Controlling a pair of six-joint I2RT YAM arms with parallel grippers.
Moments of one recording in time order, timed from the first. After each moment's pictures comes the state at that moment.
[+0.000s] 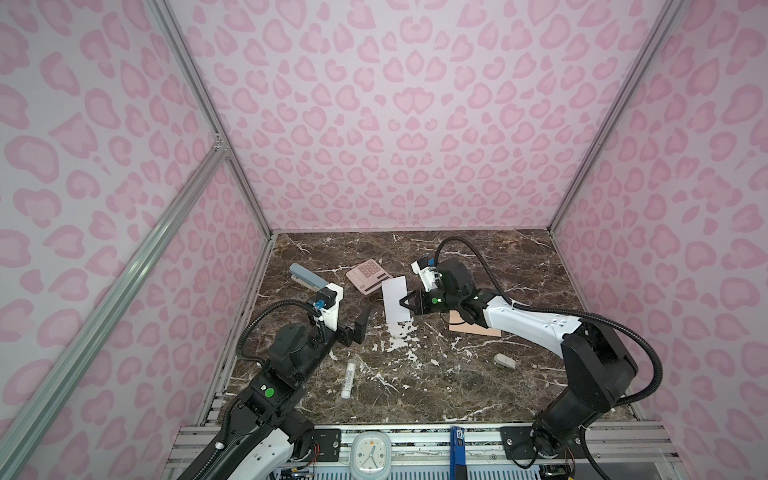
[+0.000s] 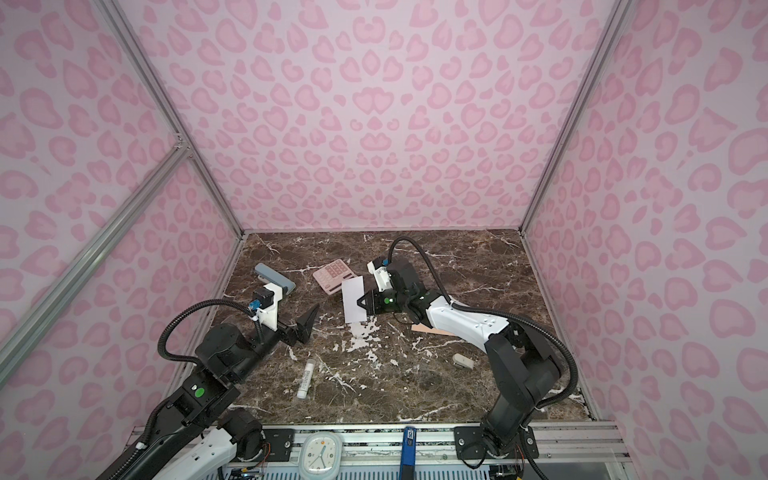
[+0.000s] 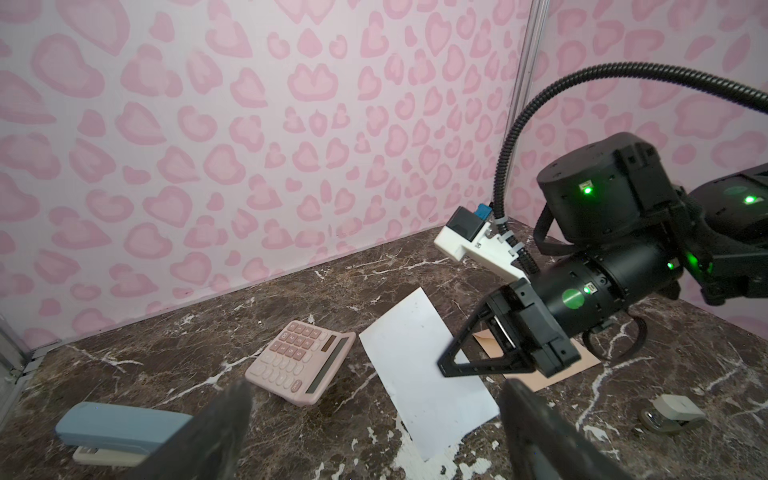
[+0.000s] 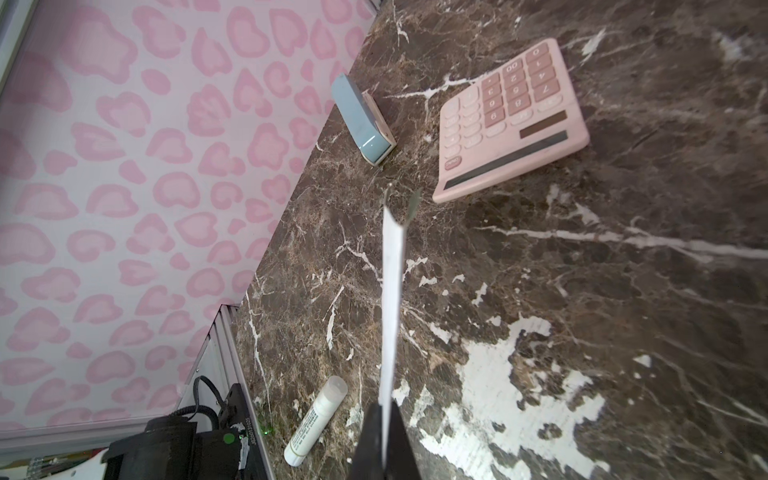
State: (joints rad) left arm -0.59 0.55 0.56 -0.07 -0.09 0.00; right arm 0.67 1.69 1.08 -0.03 -0.48 0.59
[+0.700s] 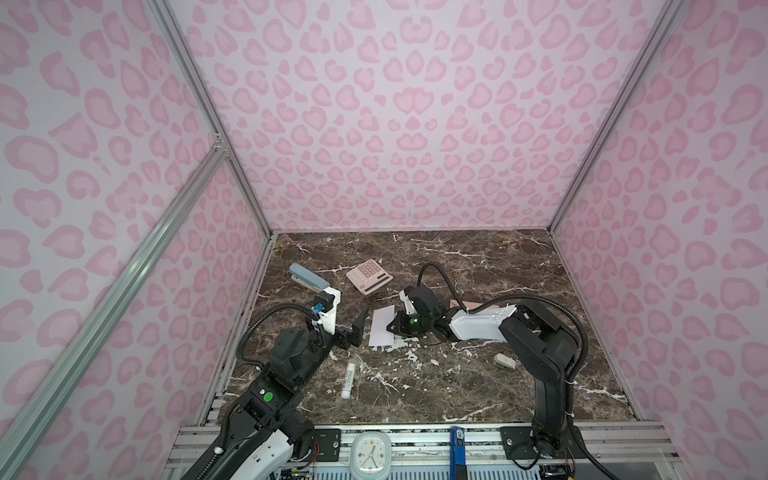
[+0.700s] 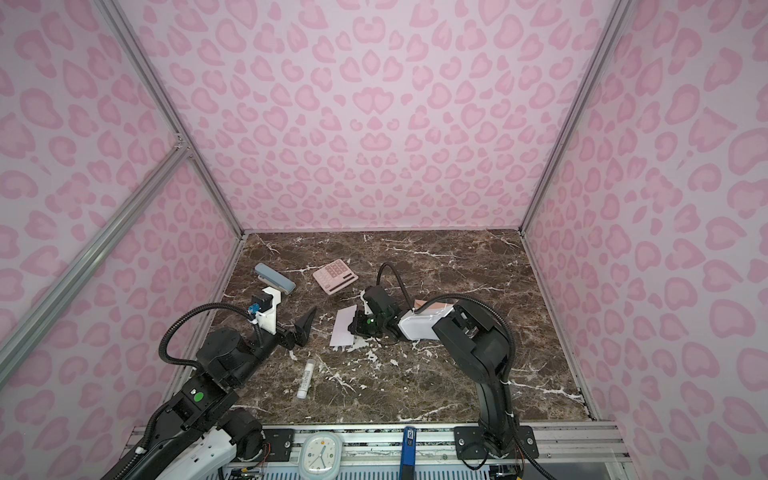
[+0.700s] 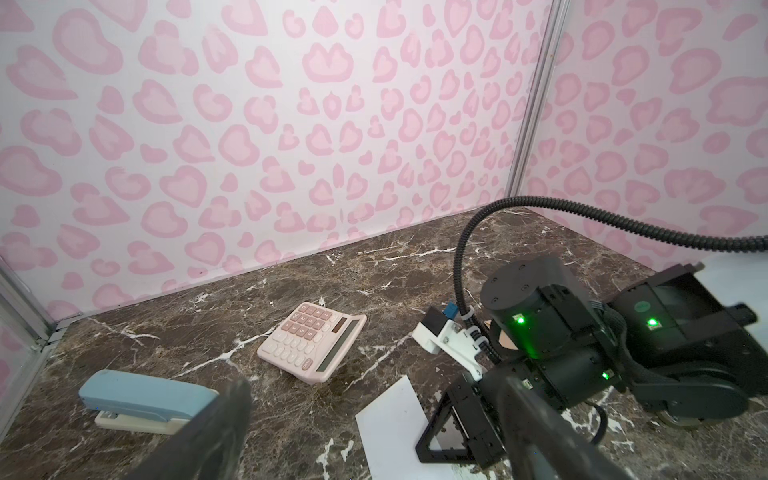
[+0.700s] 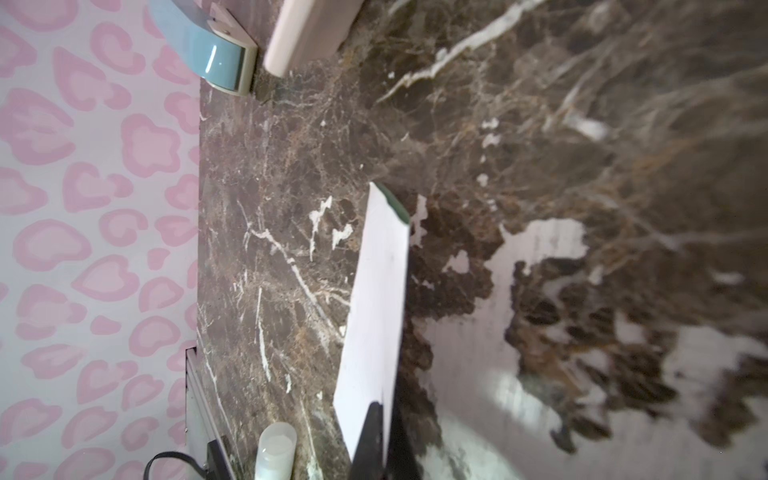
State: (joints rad) left arm -0.59 0.52 0.53 -0.10 -0.13 -0.01; right arm 0.78 1.99 1.07 0.14 -0.38 0.91
